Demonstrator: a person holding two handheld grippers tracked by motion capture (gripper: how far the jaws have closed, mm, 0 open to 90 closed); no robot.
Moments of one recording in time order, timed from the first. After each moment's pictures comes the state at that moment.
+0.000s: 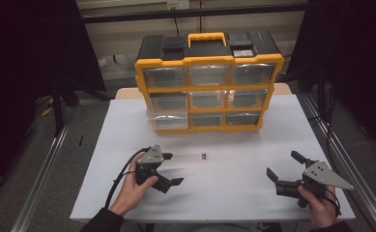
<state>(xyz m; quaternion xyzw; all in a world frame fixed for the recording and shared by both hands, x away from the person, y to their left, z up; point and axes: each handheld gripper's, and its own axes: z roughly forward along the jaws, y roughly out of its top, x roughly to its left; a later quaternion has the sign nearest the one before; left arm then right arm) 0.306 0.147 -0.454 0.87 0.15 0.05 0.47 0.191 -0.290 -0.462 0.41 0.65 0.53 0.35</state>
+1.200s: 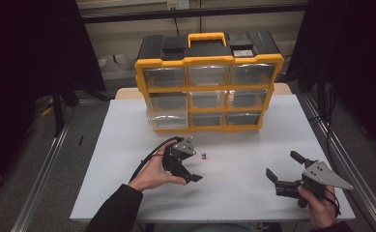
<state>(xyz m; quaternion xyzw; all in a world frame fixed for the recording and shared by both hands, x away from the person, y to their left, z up) 0.340 0.074 -0.445 0.93 0.05 -0.01 0.36 0.191 -0.289 -0.462 0.41 0.66 0.53 0.35</state>
